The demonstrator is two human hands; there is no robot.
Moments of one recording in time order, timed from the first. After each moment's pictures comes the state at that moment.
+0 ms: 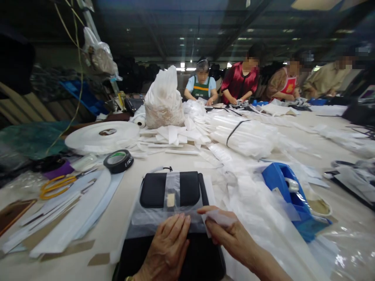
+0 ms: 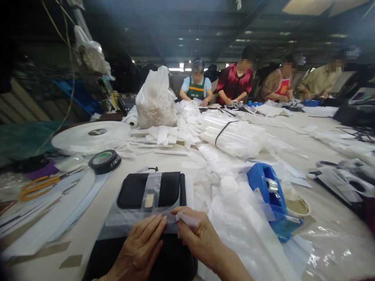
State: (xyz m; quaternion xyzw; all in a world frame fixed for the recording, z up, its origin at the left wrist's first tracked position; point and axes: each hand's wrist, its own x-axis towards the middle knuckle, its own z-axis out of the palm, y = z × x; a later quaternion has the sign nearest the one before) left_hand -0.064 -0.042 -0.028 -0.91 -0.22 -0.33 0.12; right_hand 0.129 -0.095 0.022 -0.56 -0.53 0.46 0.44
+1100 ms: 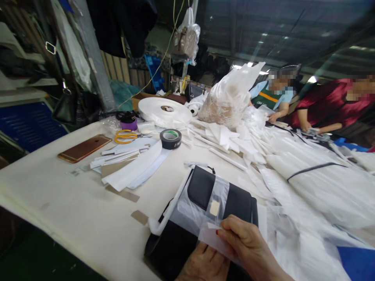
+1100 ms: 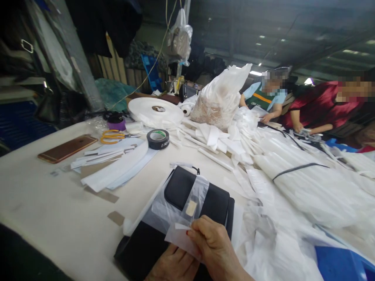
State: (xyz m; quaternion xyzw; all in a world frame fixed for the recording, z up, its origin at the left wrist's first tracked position) left_hand -0.034 -0.054 -0.083 -0.81 -0.34 -0.43 0.20; right_hand 0.086 -0.025 0.020 -0.54 -0.71 0.38 0.23
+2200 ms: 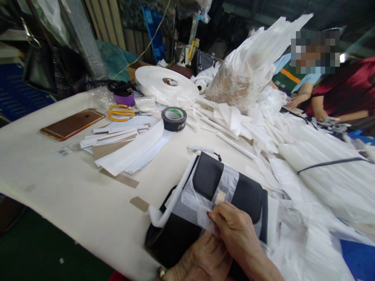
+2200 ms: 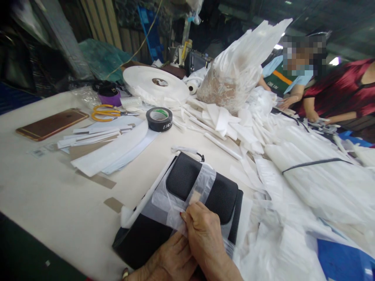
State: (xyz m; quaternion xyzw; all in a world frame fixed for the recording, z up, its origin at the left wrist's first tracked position) left_hand -0.041 -0.056 -0.076 -0.83 -0.33 -0.44 0.08; right_hand 0.052 -0.010 -0.003 -0.59 -0.76 0.22 0.17
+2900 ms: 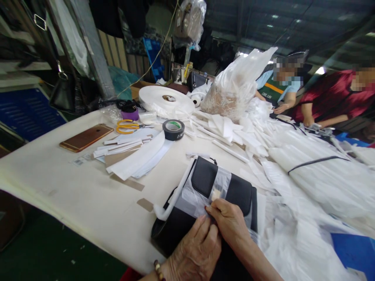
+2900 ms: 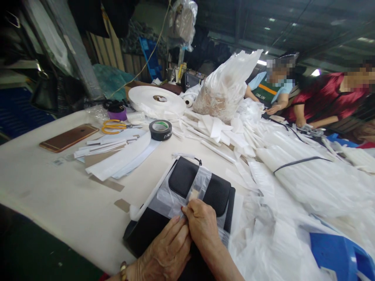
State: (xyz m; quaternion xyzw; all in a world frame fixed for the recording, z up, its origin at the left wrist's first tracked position) left_hand -0.071 -0.068 -0.066 -0.84 -0.35 -0.39 0.14; right_hand 0.044 -0.008 0.001 -0.66 -0.70 0.26 0.13
